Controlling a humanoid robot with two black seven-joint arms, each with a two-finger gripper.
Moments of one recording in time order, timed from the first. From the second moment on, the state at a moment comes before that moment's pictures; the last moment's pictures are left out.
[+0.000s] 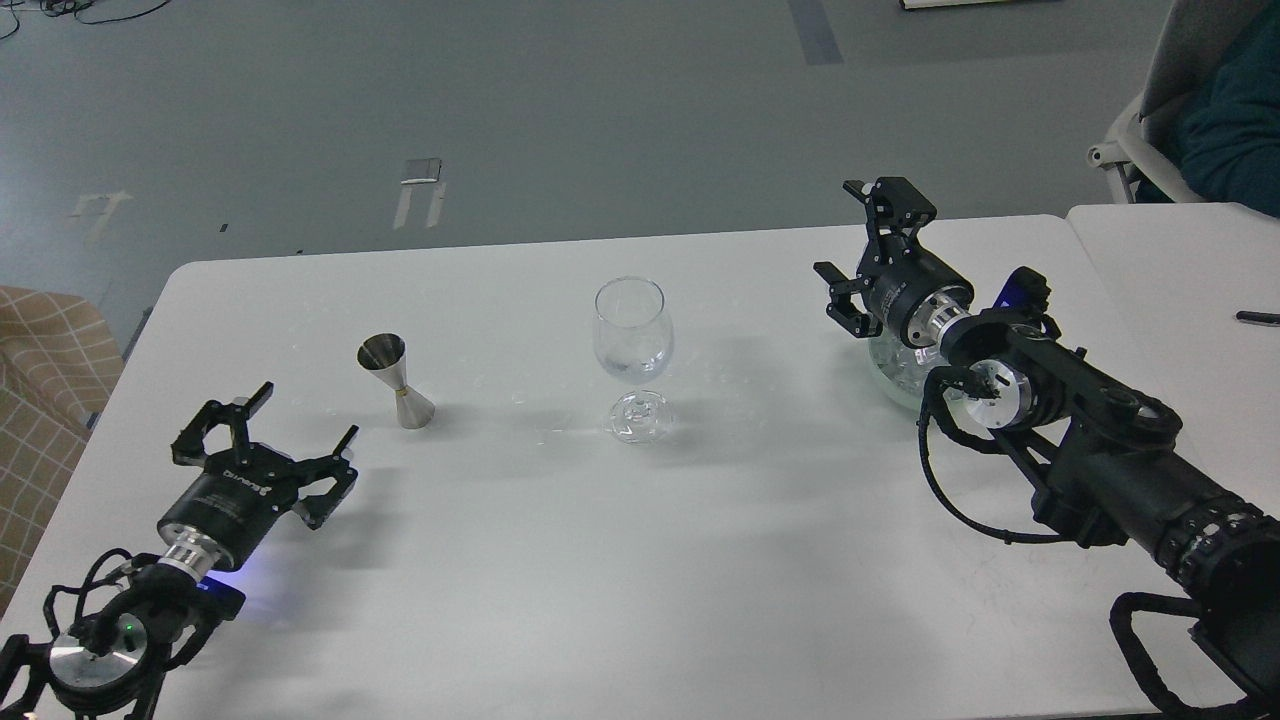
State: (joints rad) left arm -0.01 0.26 -1.72 -1.03 0.06 -0.48 0.39; right arm 0.74 -0.12 0.82 0.62 -0.44 0.19 0.17
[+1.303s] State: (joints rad) left arm -0.49 0.44 -1.59 -0.89 0.56 -0.49 0.12; right arm 0.76 -0.85 0.45 1.21 -1.38 0.05 0.22
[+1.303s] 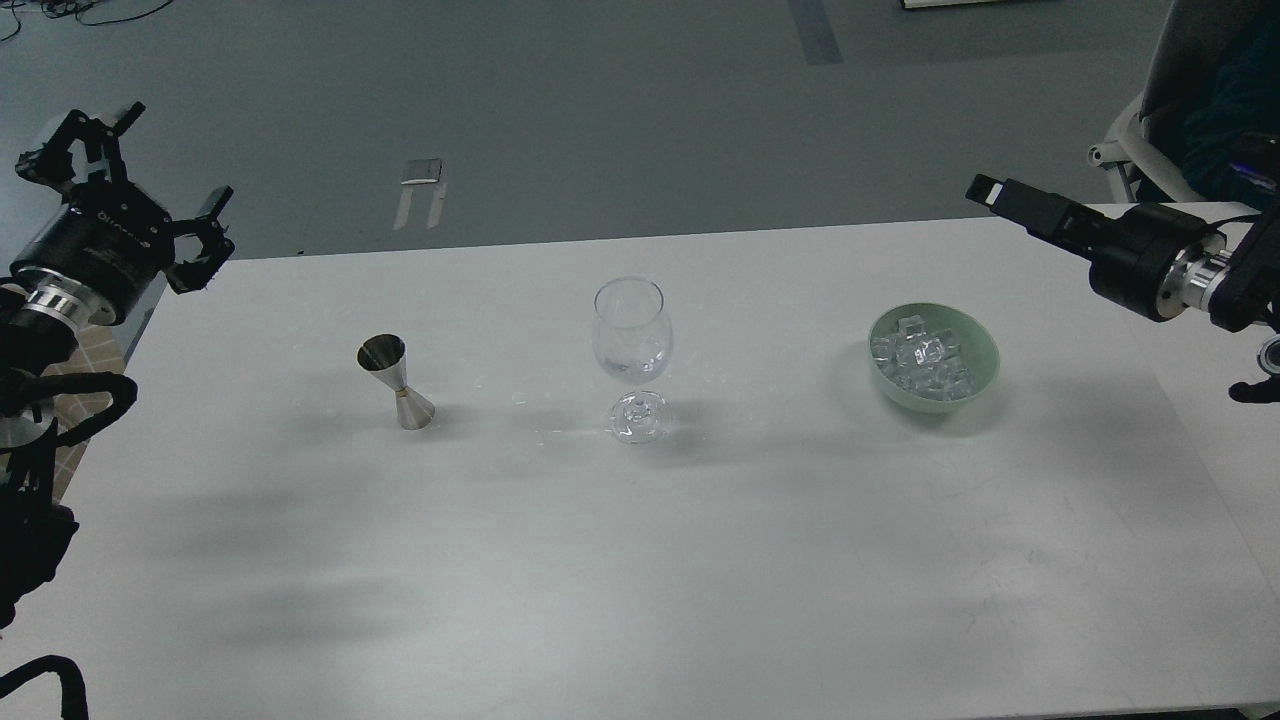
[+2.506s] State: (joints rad) left arm -0.48 0.40 -1.59 -0.91 0.56 -0.49 0.12; right arm 0.78 -0.62 0.25 0.95 -1.64 0.03 0.23
